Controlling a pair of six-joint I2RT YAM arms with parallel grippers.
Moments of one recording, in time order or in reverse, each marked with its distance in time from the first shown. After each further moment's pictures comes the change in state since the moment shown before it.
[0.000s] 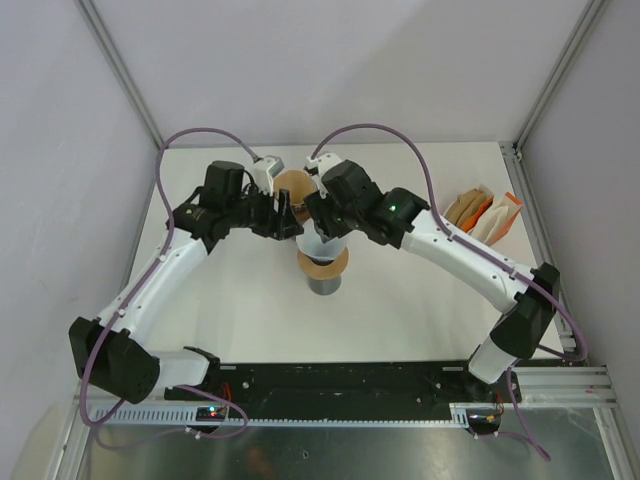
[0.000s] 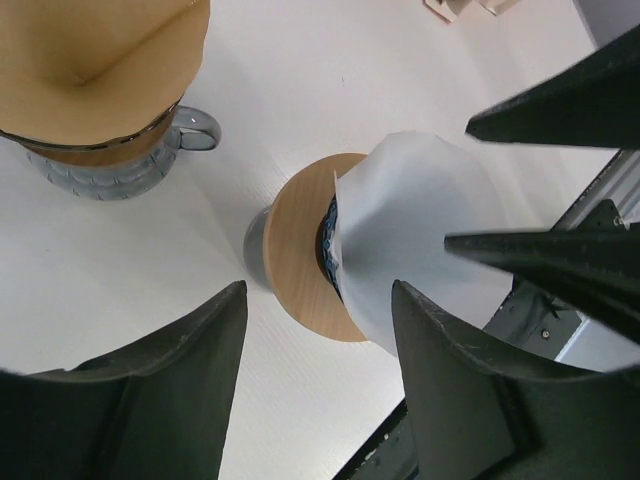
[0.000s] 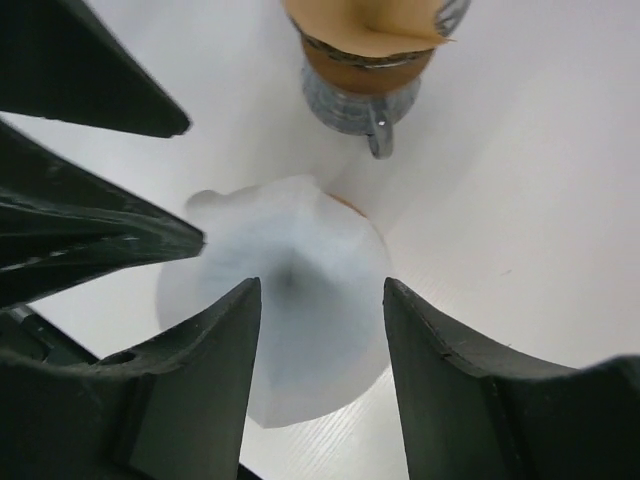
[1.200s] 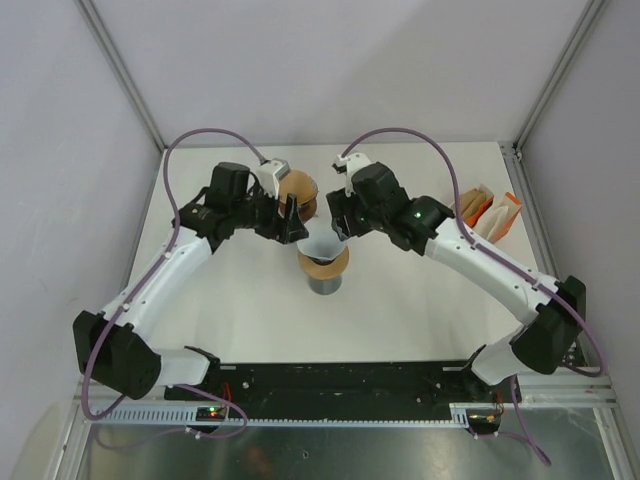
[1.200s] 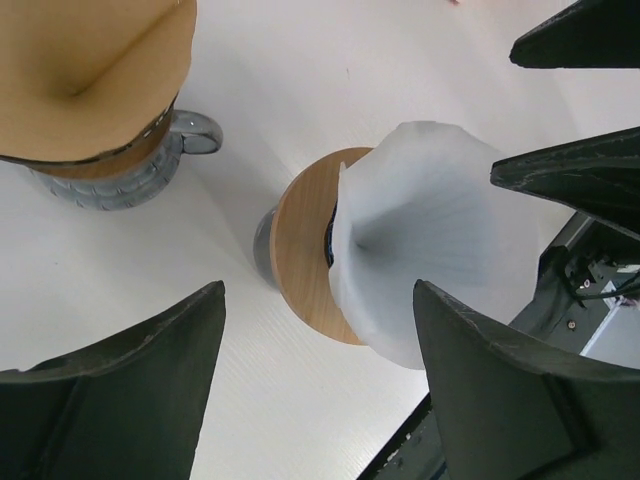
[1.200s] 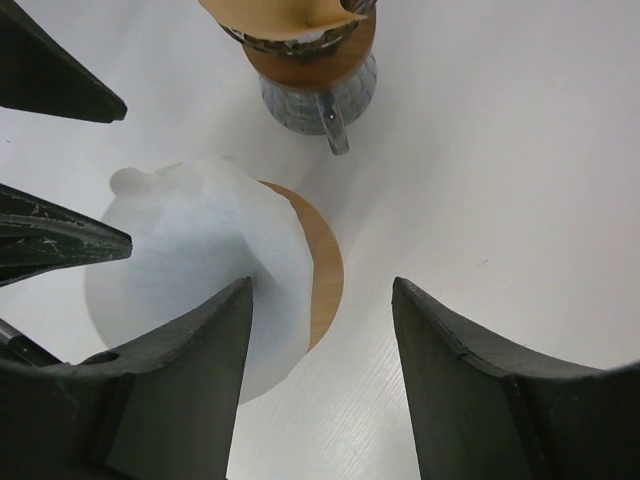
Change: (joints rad) left arm -0.017 0.033 -0.019 0.025 -0.006 0.055; right arm -0.102 -0.139 -0.231 0.146 -0.033 0.012
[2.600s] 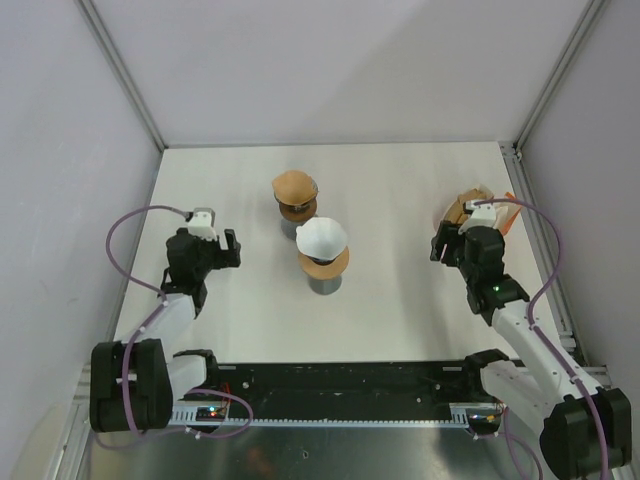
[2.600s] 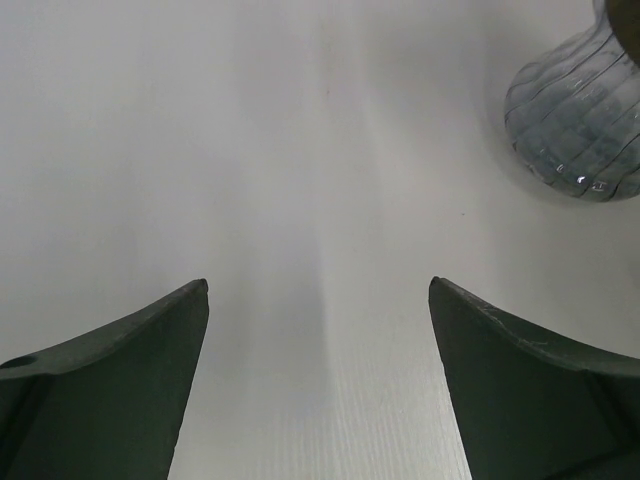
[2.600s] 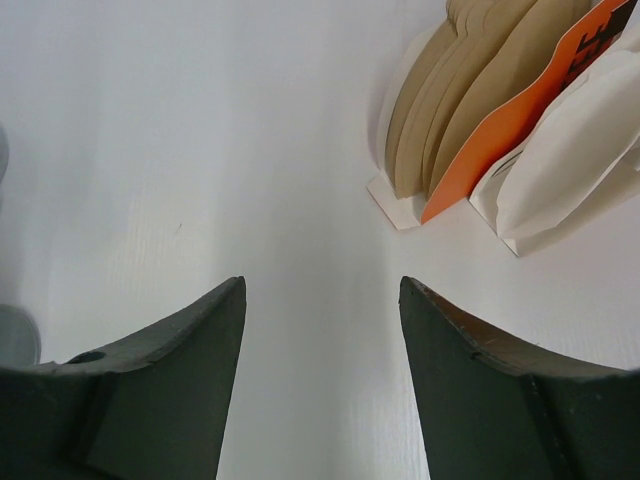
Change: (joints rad) left arm 0.457 -0.206 -0.818 0.890 -0.314 0.108; right arm -0.564 -0.621 -0.910 0.505 0.039 0.014
